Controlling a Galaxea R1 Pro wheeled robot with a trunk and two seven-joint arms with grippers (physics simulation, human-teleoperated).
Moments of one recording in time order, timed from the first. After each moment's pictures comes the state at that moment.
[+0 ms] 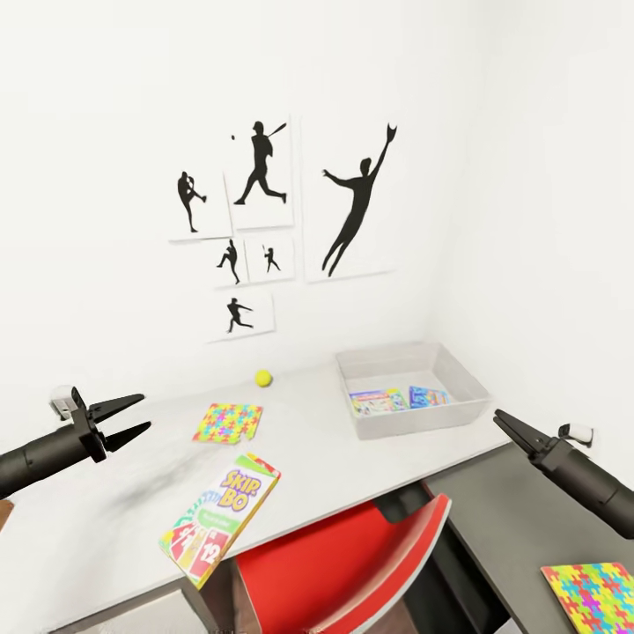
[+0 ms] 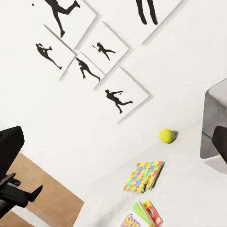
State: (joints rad) left arm -0.32 0.58 0.20 -1.41 1.58 1.04 -0.33; right arm -0.29 -0.16 -0.64 -1.54 -0.56 0.89 1.06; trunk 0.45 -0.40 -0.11
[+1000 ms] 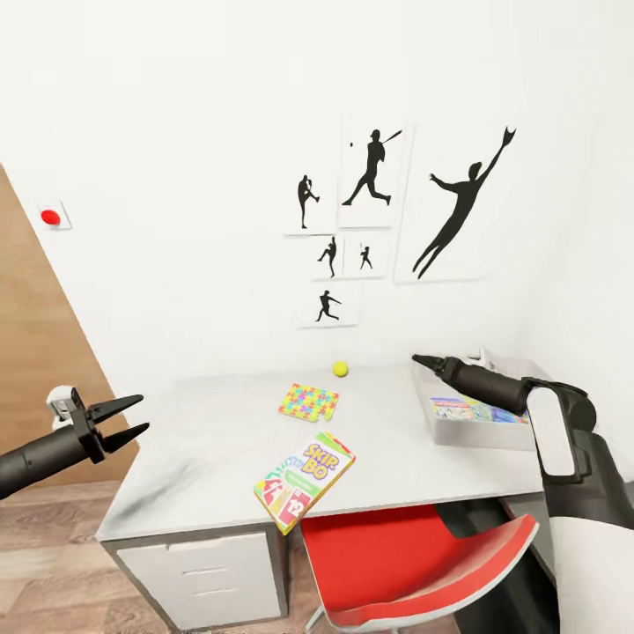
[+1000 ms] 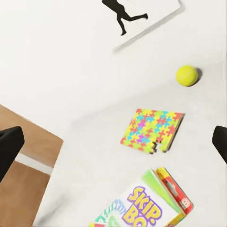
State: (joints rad) left arm -0.32 0.58 0.20 -1.40 1.57 1.04 -0.33; right arm -0.70 -0.15 -0.25 -1.39 -0.59 1.04 0.35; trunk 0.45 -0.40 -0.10
